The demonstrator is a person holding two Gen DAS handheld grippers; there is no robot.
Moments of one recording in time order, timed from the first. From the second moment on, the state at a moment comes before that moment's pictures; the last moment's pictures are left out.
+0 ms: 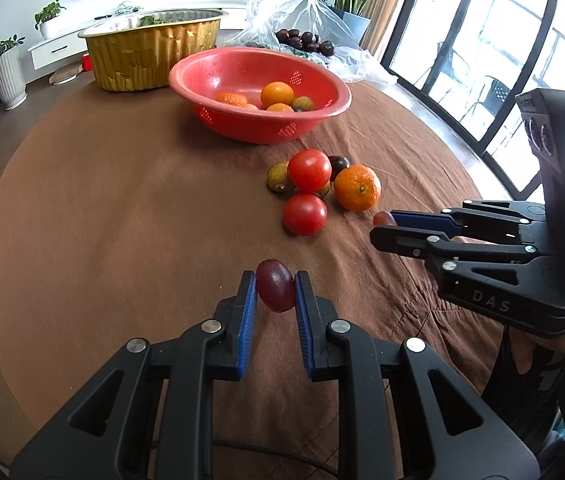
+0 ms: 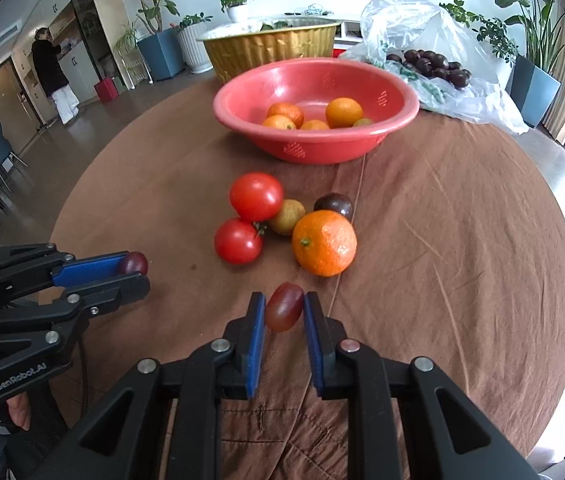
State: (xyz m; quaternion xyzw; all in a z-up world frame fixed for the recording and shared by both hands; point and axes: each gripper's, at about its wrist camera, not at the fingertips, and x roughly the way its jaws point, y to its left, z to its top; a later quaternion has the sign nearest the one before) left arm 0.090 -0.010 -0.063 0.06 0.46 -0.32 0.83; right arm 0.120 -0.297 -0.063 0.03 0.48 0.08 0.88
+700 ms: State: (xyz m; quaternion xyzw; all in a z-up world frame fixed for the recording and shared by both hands) left arm 0.235 -0.054 0.008 0.07 0.41 -0.32 0.85; right arm 0.215 -0.353 0.009 0.06 0.41 0.09 0.91
